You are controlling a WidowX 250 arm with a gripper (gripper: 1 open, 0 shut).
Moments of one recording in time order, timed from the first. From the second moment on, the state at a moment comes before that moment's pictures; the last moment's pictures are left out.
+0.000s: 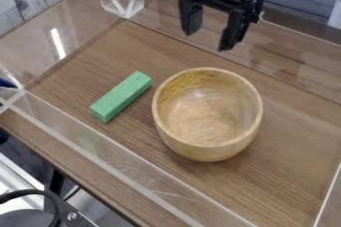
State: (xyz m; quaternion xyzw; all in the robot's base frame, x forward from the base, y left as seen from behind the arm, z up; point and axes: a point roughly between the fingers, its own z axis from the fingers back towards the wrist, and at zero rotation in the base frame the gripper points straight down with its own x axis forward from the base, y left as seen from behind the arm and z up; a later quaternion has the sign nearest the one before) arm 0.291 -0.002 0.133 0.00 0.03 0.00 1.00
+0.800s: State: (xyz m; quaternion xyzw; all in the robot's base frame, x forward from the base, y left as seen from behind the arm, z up) arm 0.255 0.047 0.081 0.00 0.10 0.04 0.99
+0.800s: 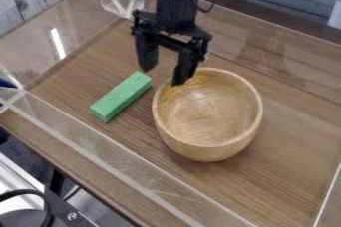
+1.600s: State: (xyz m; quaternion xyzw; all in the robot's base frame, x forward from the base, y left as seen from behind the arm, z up) arm 0.218 0.106 0.056 -0.08 0.08 0.16 0.98
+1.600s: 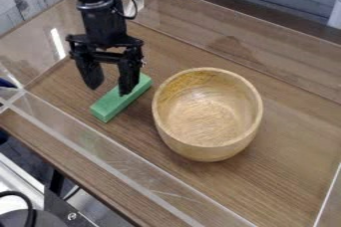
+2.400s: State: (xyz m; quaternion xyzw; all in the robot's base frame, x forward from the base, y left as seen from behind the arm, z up) arm 0.226 0.088 0.079 -0.06 0.09 -0.01 0.99
